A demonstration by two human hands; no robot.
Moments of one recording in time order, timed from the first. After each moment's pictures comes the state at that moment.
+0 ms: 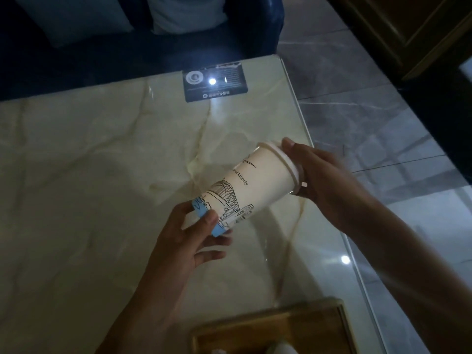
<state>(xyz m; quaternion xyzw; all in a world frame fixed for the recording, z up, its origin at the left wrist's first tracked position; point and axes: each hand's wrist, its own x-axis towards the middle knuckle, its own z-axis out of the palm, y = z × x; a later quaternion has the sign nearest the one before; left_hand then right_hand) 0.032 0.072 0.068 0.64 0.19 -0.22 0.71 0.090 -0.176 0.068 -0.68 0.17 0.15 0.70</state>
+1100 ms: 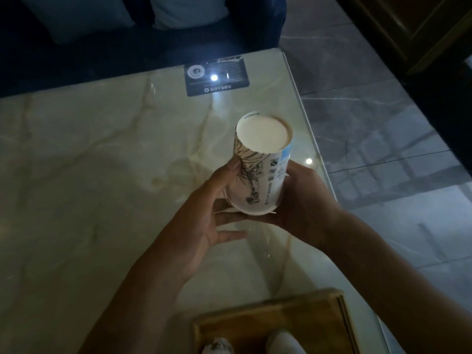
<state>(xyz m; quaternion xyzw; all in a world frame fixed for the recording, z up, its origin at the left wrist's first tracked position) 0.068 0.039 0.102 0.61 0.21 -0.35 0.68 0.067 -0.141 0.058 -0.49 0.21 0.26 0.81</state>
